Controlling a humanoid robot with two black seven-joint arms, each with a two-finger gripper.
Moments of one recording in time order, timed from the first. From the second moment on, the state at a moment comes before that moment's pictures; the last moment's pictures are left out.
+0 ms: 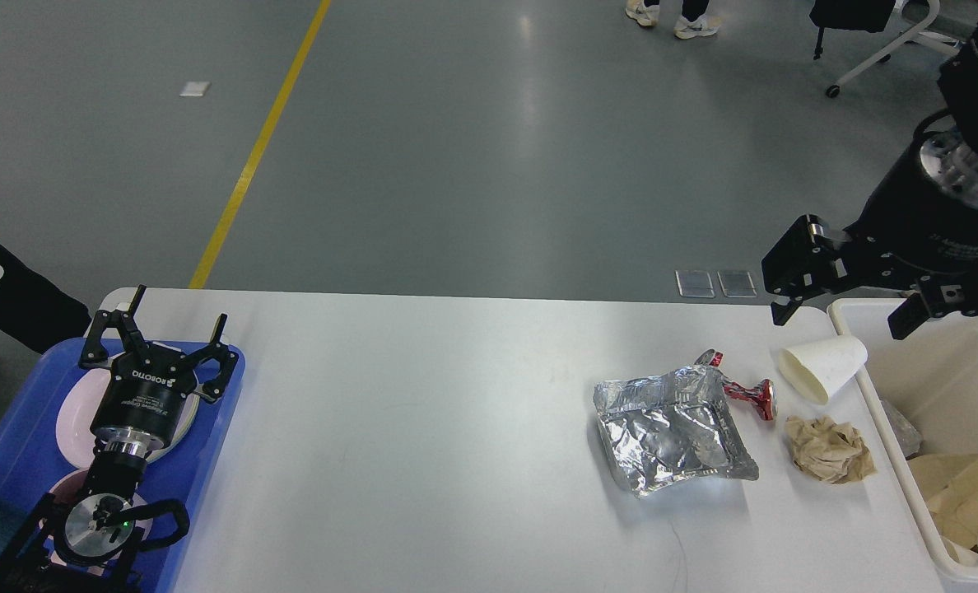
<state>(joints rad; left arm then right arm) -0.25 0.11 -1.62 -0.76 0.35 -0.66 -0.13 2.50 -0.33 -1.43 1.55 0.09 0.89 -0.20</state>
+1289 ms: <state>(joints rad) -0.25 0.11 -1.62 -0.76 0.35 -0.66 -0.13 1.31 -0.38 -1.29 0.89 0.05 0.24 -0.20</state>
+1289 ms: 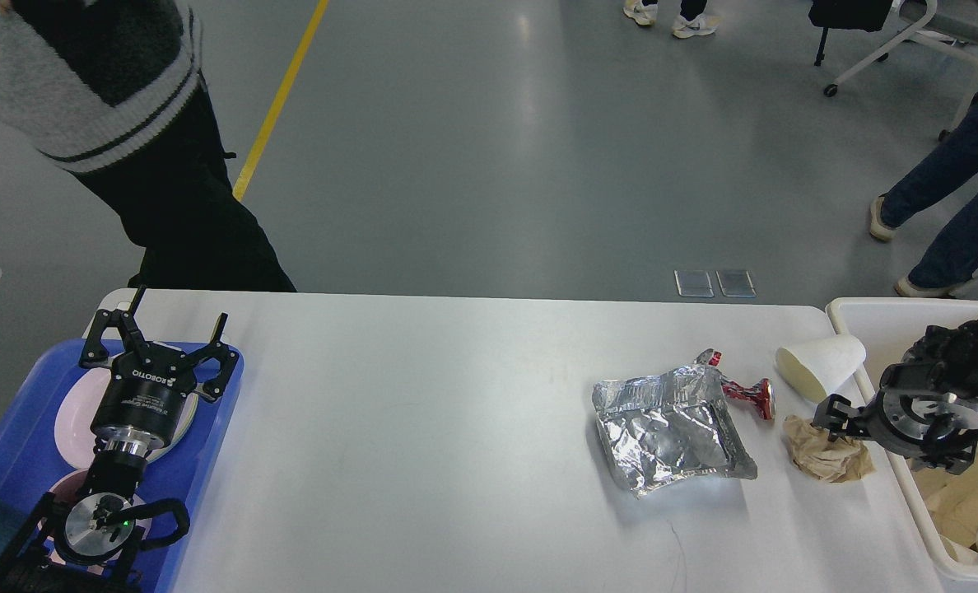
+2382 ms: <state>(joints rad) -0.25 0.11 -1.62 -0.76 0.35 -0.66 -0.13 1.13 -0.27 -1.20 0.76 0.10 0.09 -0.20</state>
